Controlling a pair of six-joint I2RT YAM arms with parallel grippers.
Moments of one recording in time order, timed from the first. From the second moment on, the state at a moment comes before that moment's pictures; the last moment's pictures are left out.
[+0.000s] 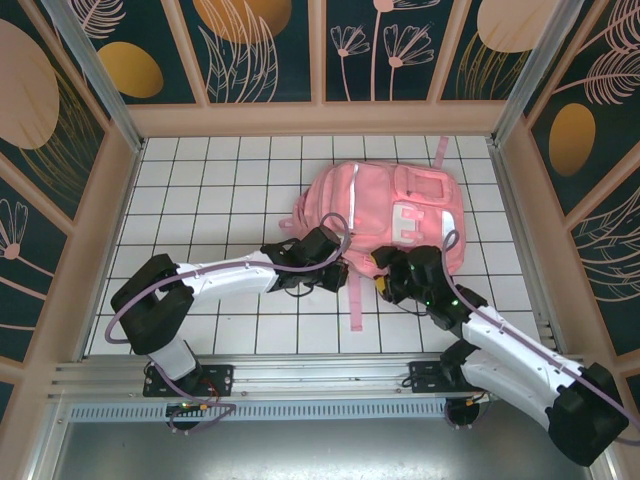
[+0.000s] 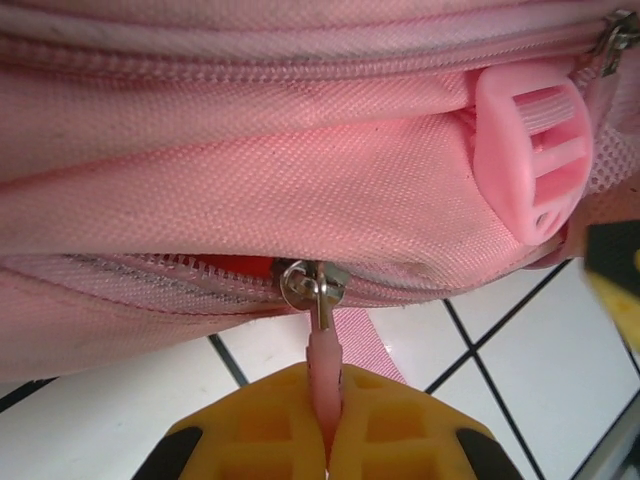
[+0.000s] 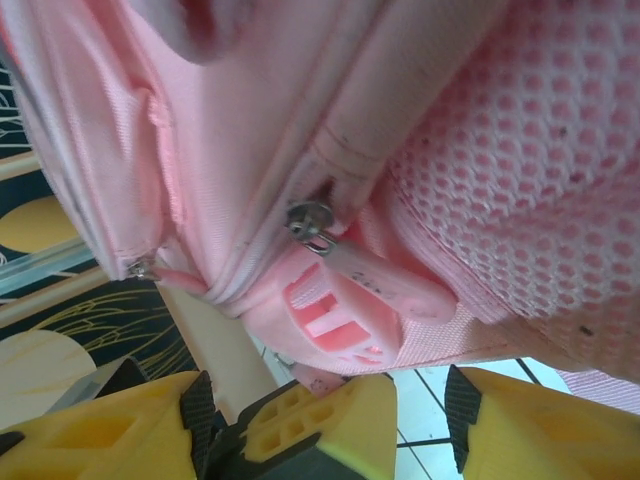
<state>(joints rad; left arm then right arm) -0.96 1.66 1.01 -0.24 0.14 -0.57 0.64 0.82 0.38 -0.12 -0.11 1.71</state>
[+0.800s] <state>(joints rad) -0.96 1.69 1.07 -0.23 0.18 -0.56 0.76 0.80 0.31 -0.05 -0.01 1.87</state>
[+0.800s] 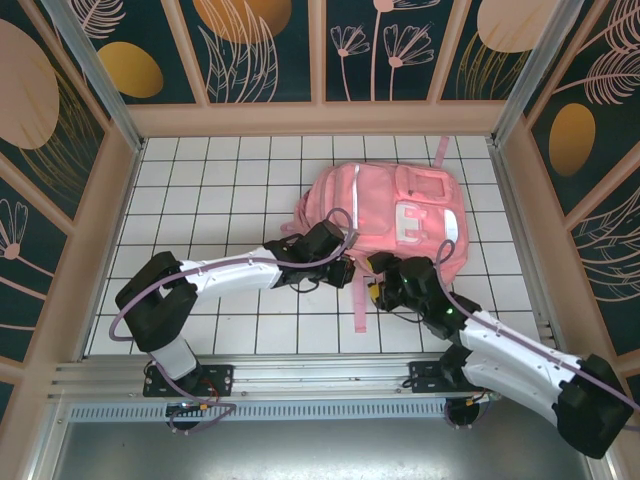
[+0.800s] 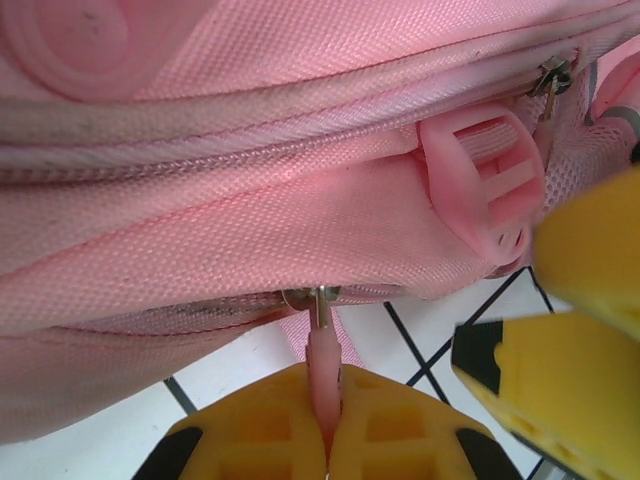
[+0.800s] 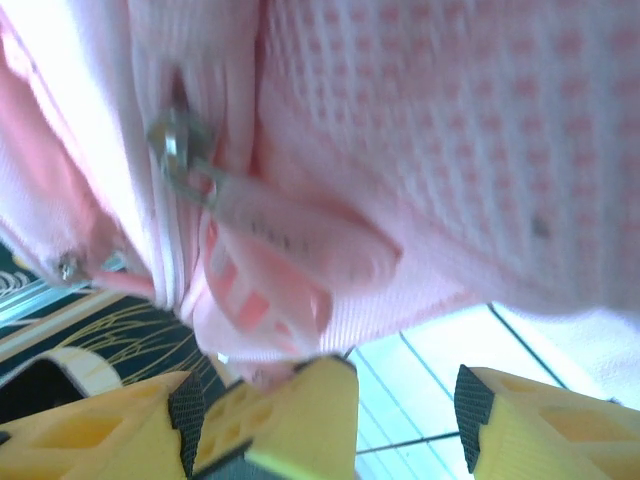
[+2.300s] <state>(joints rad) -0.97 1.70 1.04 -0.23 0.17 -0.47 0.67 0.89 0.30 -0.04 0.12 1.75</state>
